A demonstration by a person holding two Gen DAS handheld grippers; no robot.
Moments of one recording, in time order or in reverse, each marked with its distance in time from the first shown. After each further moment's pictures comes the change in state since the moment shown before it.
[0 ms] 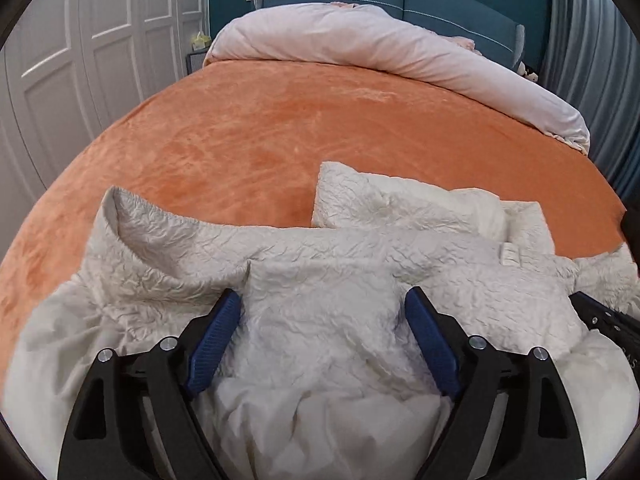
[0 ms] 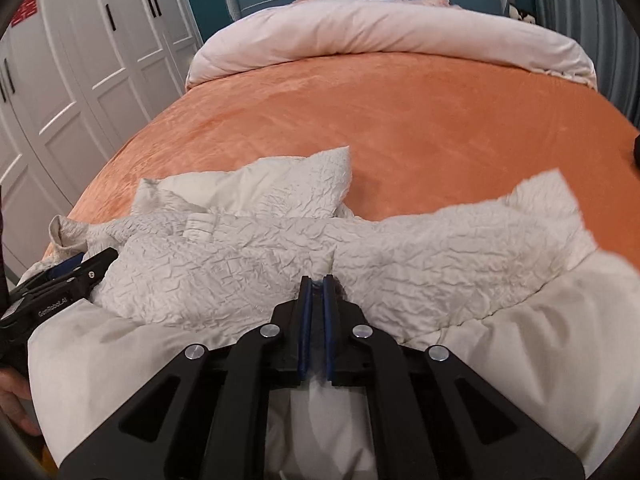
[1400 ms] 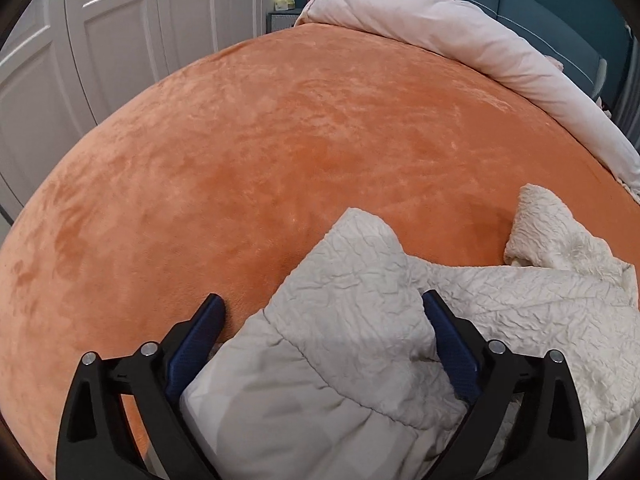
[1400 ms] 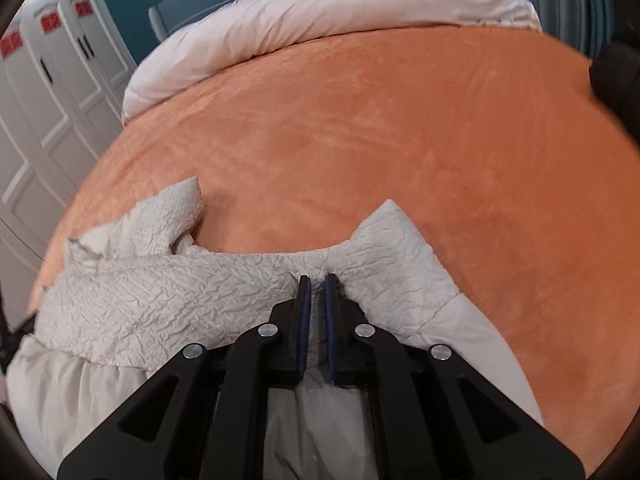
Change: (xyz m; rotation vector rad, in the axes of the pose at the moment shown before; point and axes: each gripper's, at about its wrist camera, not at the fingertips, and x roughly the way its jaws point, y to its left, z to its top) left arm 0.043 0.113 0.011 -0.209 0.089 0.160; right arm 0.003 -0.104 0.005 0.235 0.001 -0.055
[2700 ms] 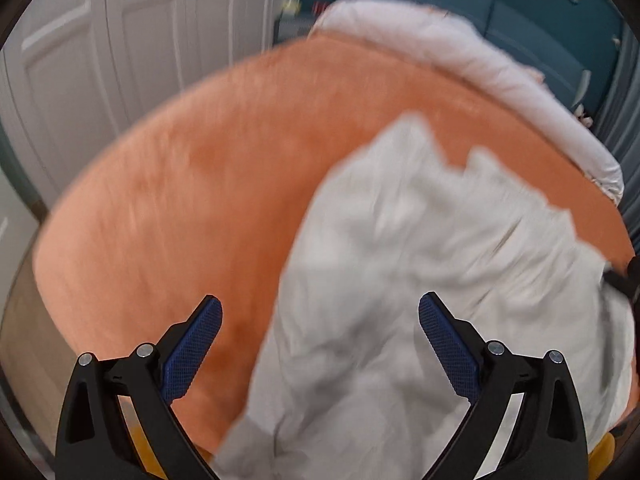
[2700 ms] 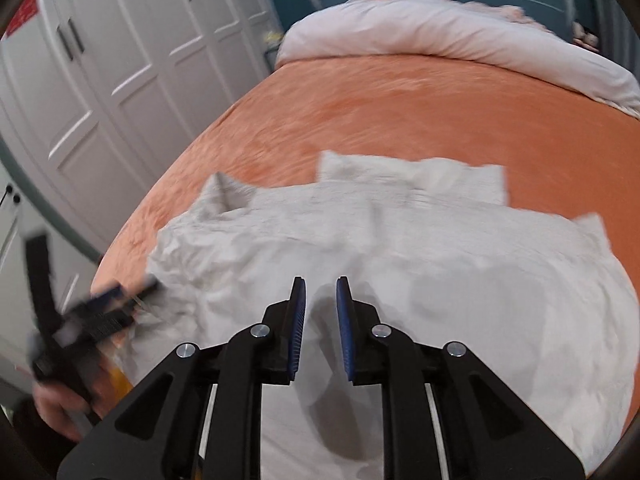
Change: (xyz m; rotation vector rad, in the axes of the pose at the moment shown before) left arm -0.128 0.073 -0.092 -0.044 0.031 -0.055; right arm -0.105 0.268 -0.072 -0.410 0.136 0.236
